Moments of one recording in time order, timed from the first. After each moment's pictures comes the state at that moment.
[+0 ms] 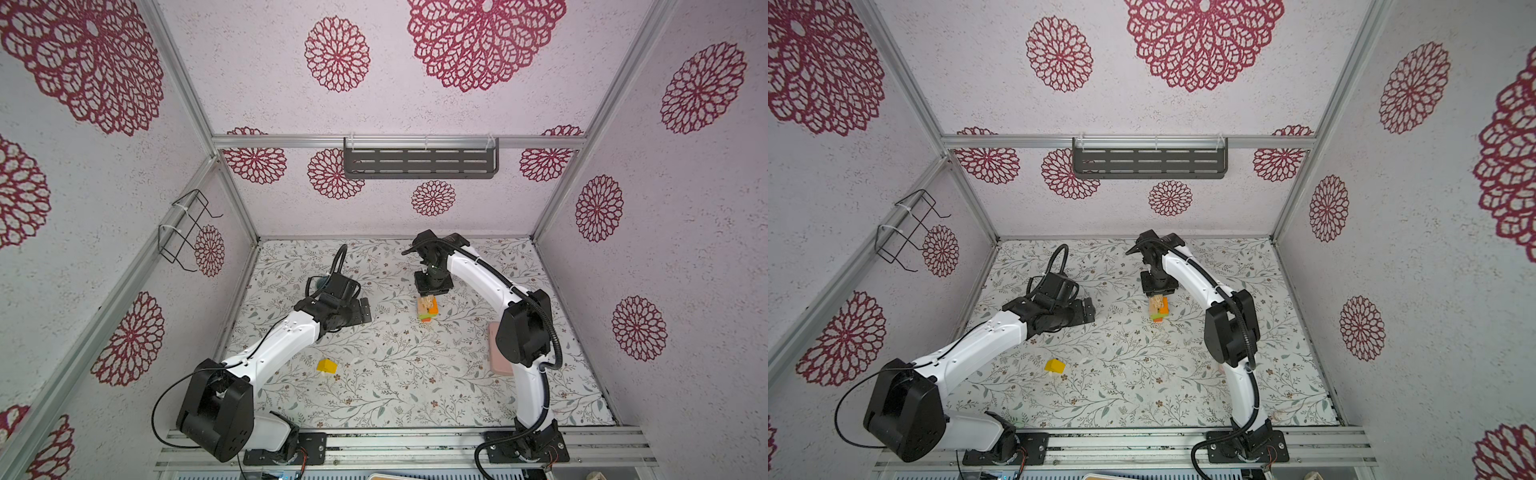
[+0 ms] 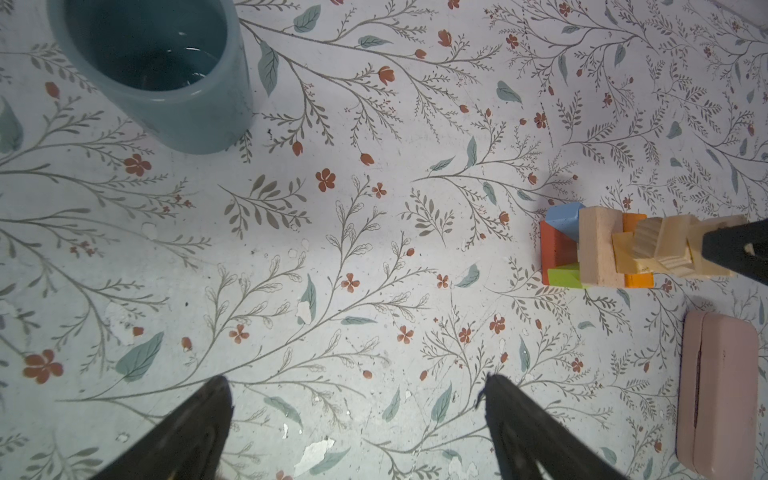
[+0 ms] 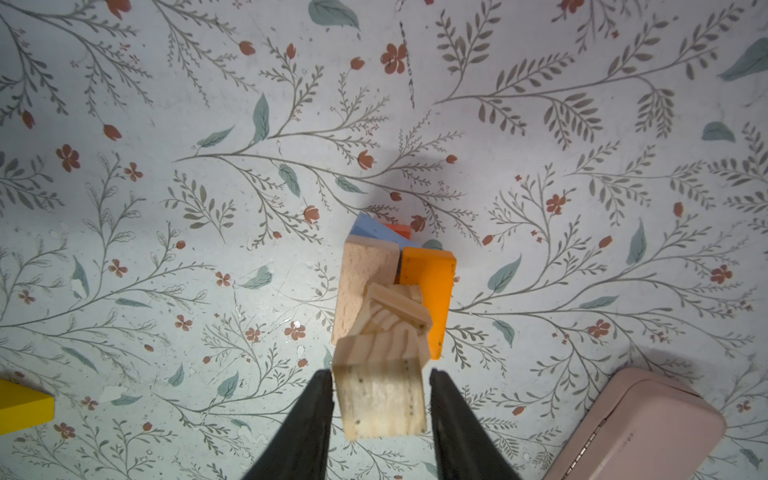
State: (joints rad) left arm -0.49 1.42 1.00 -0.56 -0.10 -0.62; right arm 0.57 2.10 2.01 -1.26 0.04 0.37
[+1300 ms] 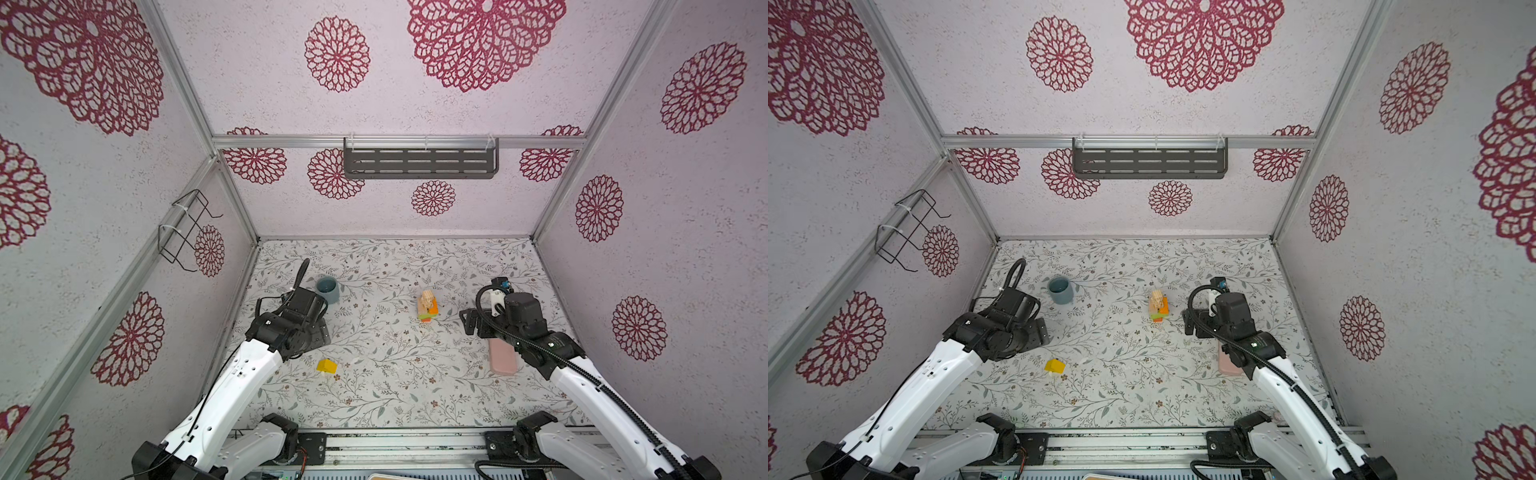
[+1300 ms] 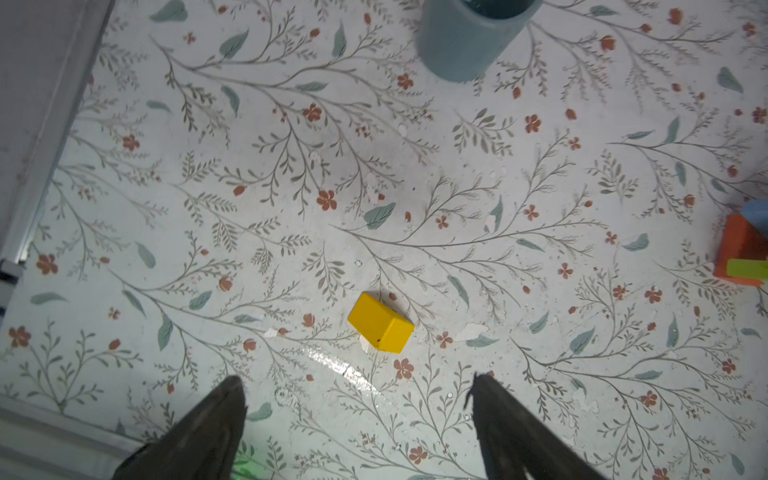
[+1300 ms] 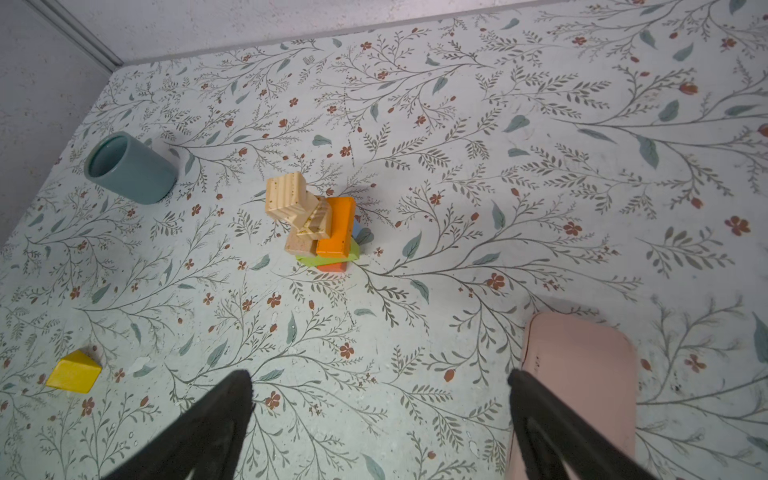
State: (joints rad) left arm -0.39 1.07 0.98 -1.14 -0.28 -0.75; right arm 0.38 0.90 0.73 -0.50 0.00 0.33
